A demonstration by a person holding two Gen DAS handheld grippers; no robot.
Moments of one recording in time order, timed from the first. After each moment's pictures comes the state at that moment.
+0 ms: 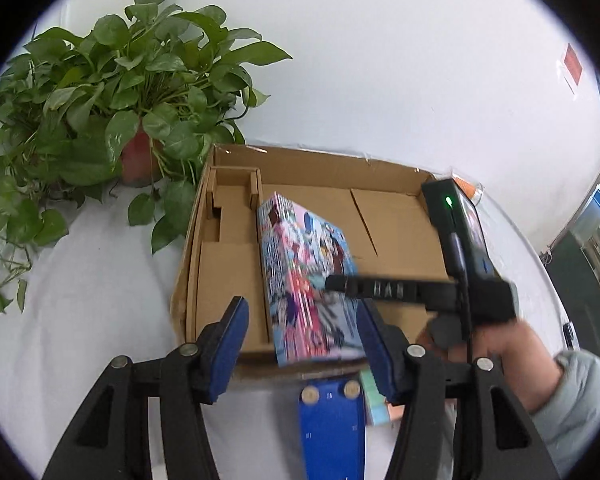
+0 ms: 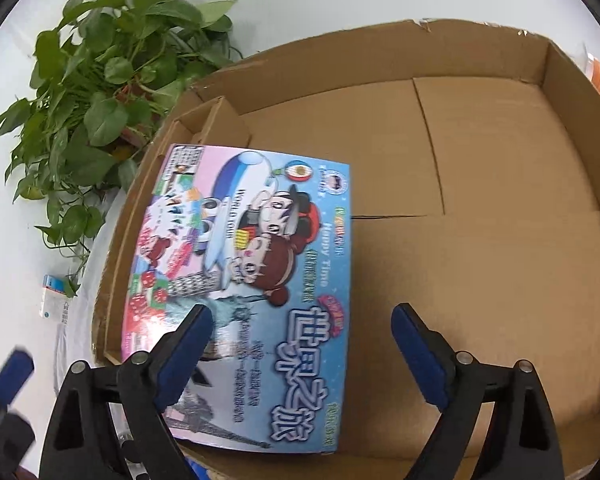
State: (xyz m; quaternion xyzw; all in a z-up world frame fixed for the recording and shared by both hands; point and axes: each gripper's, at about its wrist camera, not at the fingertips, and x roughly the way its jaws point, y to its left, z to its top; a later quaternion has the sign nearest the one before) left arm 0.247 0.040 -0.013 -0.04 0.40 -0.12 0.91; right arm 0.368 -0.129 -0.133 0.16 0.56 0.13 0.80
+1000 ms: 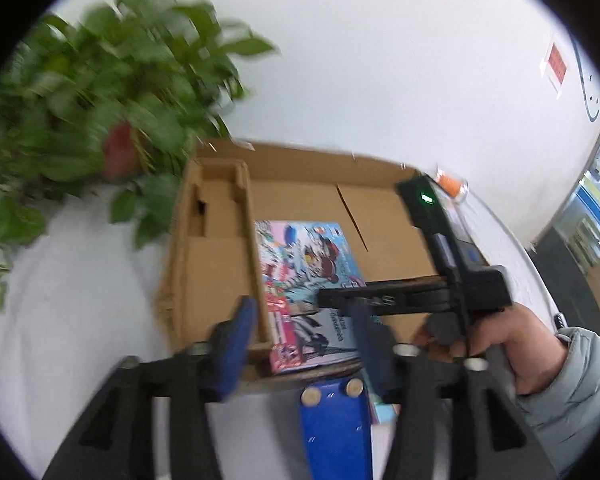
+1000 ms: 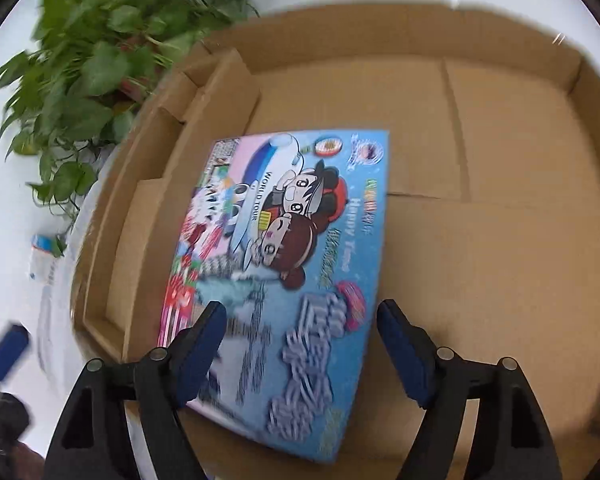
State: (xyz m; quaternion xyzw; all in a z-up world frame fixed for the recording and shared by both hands) left arm 0.246 0.046 -0.024 -0.05 0.38 -0.15 0.91; right arm 0.360 -0.101 -0.145 0.09 0.58 0.14 0.80
